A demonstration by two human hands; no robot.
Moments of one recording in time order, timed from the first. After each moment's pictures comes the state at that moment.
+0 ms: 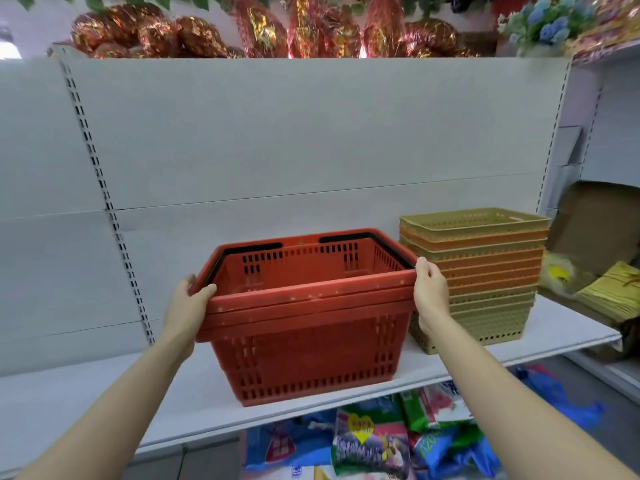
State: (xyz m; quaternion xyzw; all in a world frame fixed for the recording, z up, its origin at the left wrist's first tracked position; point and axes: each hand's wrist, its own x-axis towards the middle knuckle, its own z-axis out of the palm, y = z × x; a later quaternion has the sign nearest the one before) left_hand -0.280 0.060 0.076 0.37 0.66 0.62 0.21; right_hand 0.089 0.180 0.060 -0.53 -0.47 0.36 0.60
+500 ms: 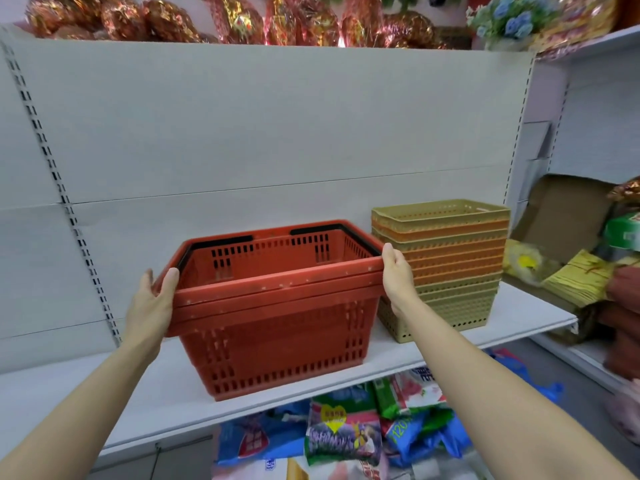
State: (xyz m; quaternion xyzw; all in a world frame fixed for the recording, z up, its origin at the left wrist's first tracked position) left_hand -0.257 0.052 0.067 0.40 0.69 0.60 0.08; right_hand 0.098 0.197 0.058 -0.49 -0.53 0.37 0.58
